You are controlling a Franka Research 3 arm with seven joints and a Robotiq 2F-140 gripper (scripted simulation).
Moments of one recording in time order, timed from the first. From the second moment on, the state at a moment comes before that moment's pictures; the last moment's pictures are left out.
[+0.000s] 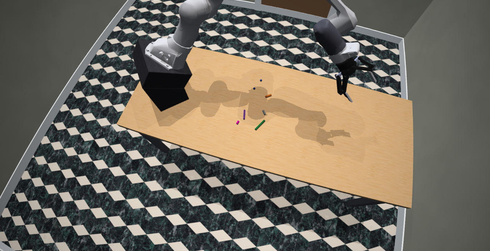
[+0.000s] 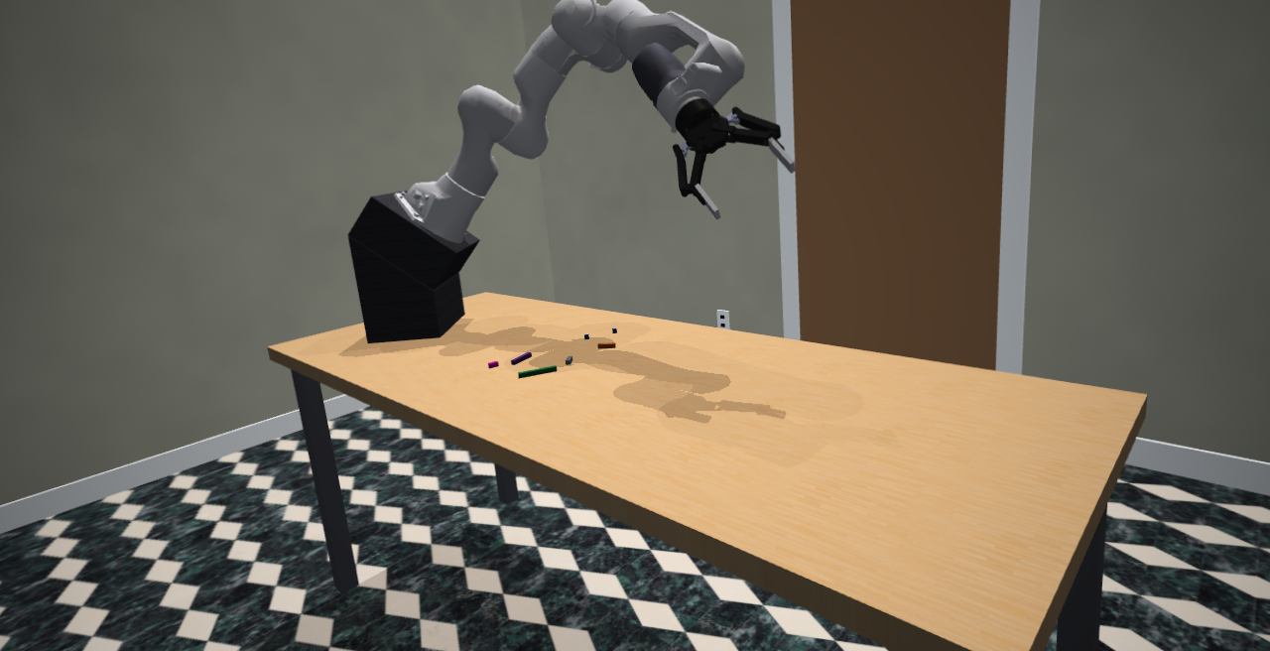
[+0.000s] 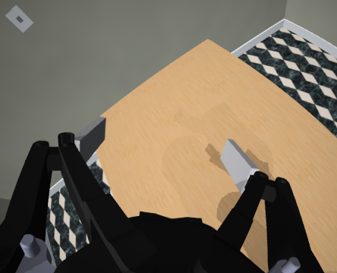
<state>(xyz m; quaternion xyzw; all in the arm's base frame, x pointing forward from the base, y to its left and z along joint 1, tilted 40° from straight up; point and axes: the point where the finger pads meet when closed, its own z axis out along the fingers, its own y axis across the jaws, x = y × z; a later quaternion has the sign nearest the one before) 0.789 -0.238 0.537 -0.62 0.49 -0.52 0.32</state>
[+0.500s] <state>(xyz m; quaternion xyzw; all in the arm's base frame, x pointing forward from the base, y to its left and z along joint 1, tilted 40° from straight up) 0.775 -0.146 0.456 -0.66 0.49 -0.45 0.34</state>
